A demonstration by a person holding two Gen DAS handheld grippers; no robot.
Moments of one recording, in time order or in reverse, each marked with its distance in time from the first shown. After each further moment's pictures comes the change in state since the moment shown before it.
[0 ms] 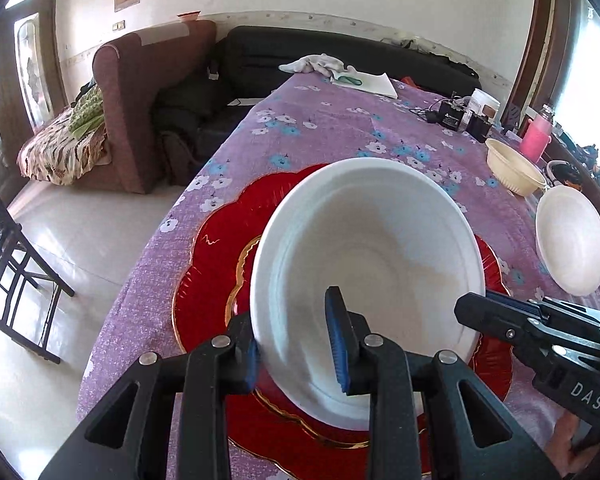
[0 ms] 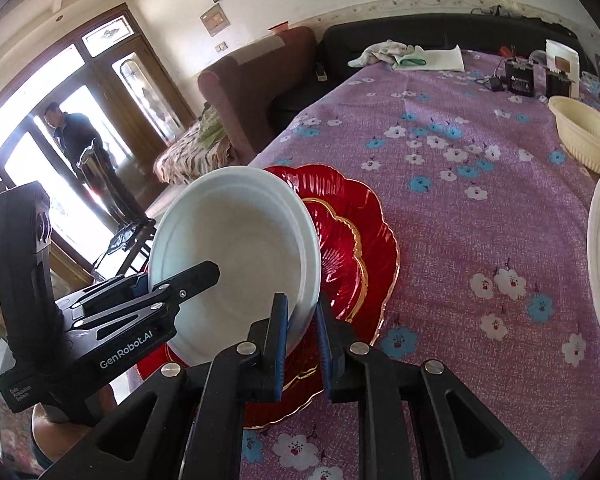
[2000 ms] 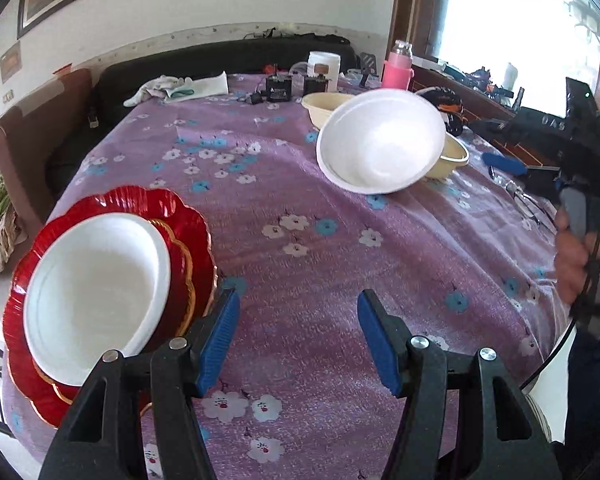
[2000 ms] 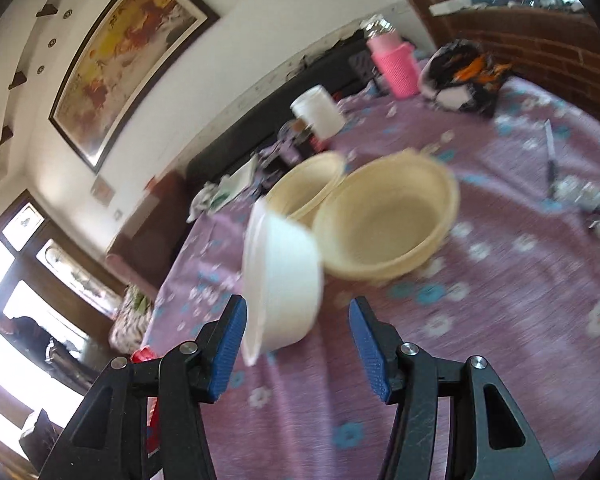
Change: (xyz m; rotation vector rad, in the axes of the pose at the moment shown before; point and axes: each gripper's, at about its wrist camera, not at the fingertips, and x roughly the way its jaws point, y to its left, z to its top) left arm -0.028 -0.163 -0.042 0.333 -0.001 -0.261; right arm -0.204 -0.221 -0.025 0.525 -0.404 -0.224
